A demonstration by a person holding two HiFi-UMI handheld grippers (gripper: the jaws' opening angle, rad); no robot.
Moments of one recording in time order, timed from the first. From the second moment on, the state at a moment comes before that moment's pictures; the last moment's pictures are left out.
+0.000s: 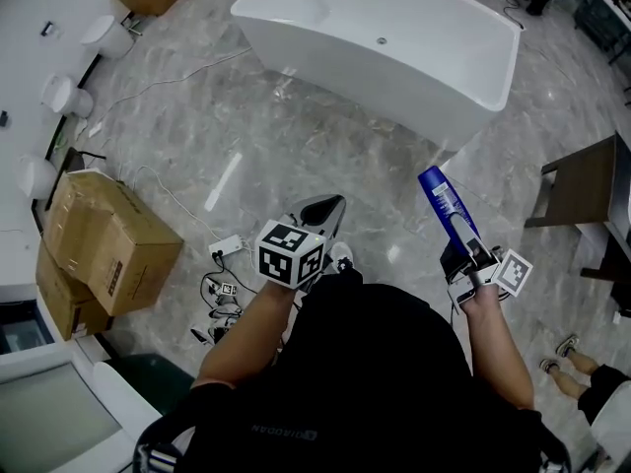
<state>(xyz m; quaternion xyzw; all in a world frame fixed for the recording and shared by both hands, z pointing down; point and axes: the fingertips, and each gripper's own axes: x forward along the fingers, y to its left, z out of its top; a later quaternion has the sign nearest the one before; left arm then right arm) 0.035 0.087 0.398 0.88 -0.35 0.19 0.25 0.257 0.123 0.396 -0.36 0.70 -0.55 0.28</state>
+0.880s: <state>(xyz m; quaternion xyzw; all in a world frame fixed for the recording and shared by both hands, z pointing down) -0.071 -0.028 0.416 0.88 -0.36 0.16 0.27 0.162 -0.005 0.390 -0.36 0.71 -0.55 0.26</state>
